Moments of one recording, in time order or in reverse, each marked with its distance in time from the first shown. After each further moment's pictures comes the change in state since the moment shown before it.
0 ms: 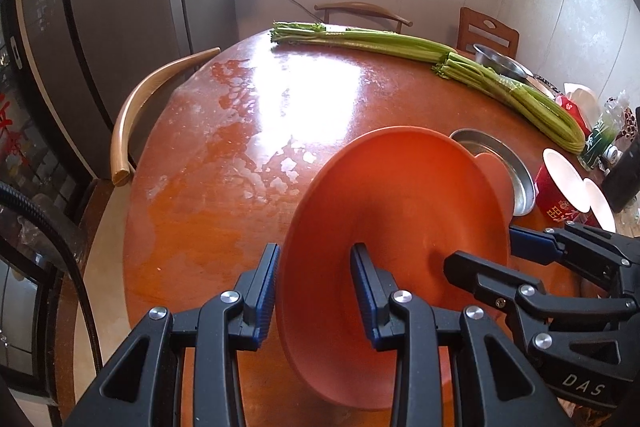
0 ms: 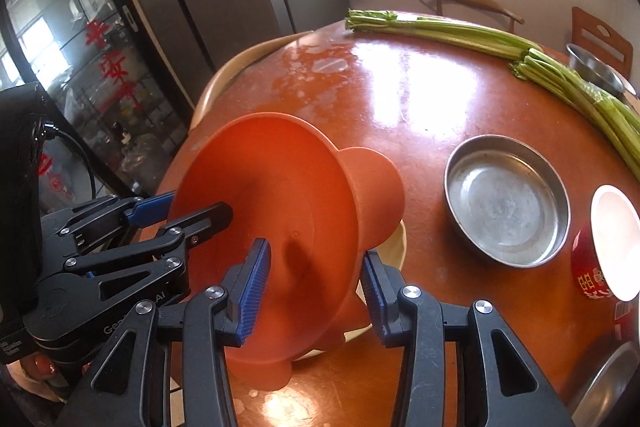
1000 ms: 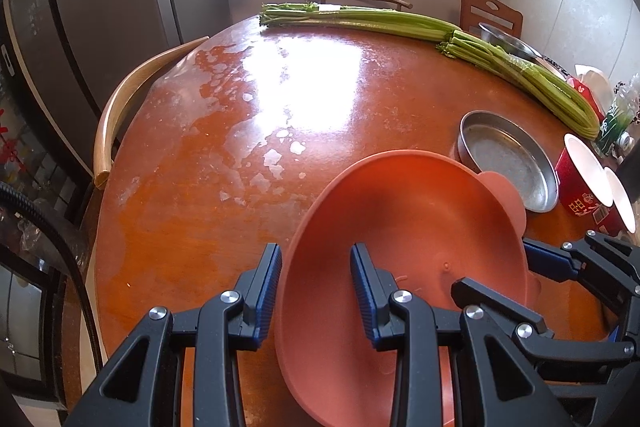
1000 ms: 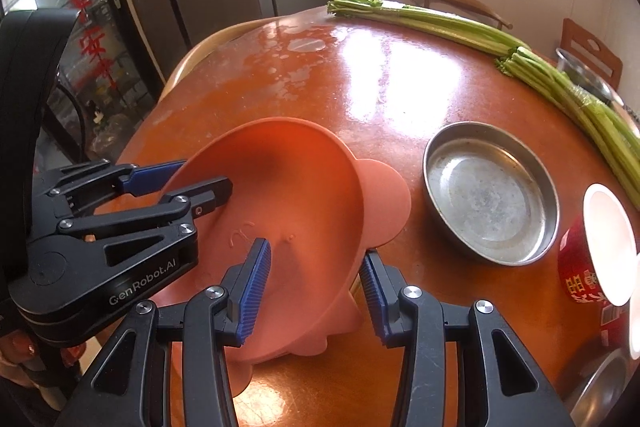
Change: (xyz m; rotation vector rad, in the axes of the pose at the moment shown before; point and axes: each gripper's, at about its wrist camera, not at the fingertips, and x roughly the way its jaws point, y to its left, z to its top) left arm 0.041 -0.013 0.006 0.029 0.043 0.025; right arm 0.020 -0.002 -0.015 -0.076 0.024 -0.129
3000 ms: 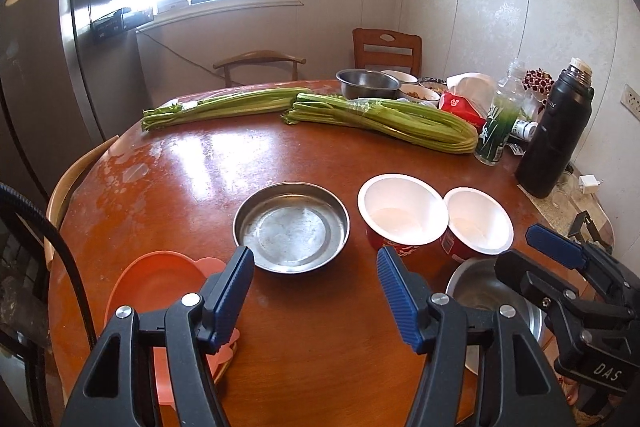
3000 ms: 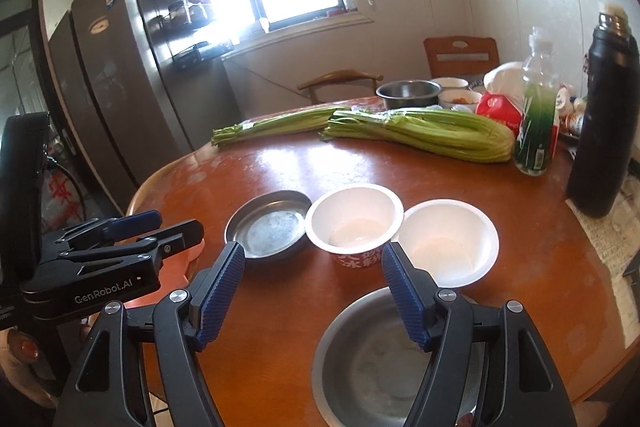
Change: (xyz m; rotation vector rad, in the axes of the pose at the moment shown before) left arm -0.099 -0.191 0.011 0.185 -0.204 -0.173; right arm -0.181 -0.174 -0.106 0.368 -0.388 -0.122
